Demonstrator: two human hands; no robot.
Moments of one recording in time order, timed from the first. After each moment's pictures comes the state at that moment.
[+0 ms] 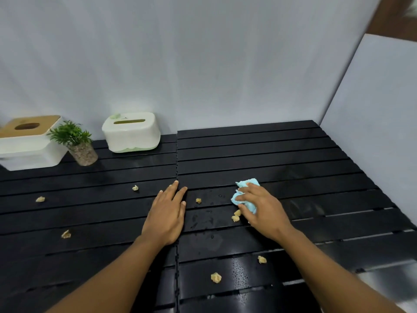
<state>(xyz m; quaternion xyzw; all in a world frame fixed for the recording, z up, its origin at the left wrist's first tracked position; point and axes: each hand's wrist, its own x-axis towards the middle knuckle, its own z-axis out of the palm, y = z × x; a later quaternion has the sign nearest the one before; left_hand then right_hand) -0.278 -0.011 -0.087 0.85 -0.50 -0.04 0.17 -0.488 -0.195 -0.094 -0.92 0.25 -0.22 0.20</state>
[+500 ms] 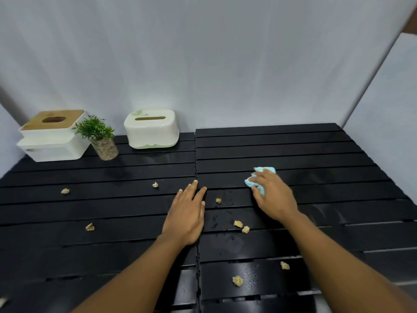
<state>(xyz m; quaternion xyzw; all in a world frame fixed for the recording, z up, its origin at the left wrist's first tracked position) -0.276 -0.008 -0.091 0.84 -0.50 -0.03 0.18 -0.436 -0.216 -0.090 -0.92 0.31 -0.19 0.15</state>
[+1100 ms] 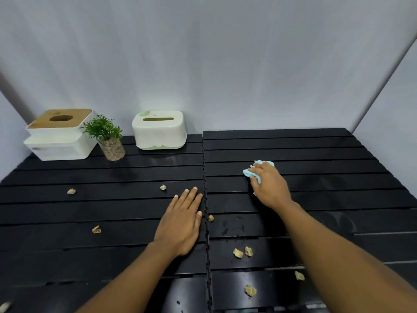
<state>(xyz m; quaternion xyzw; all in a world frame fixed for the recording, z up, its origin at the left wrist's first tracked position) -0.257 0.021 -0.092 0.85 -0.52 -0.03 0.12 -0.383 -0.224 -0.082 -0.90 0.34 -0.19 0.20</state>
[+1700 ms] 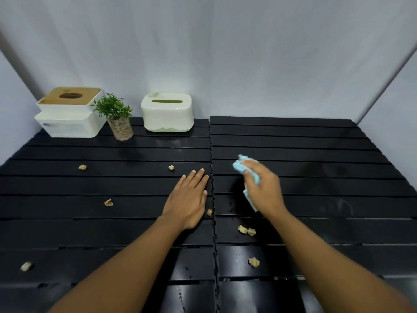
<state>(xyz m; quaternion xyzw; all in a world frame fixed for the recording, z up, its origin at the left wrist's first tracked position) -0.254 0.024 -0.091 0.84 -0.52 -0.03 0.14 -0.391 -0.136 -0.072 -0.80 0.26 -0.36 0.40</state>
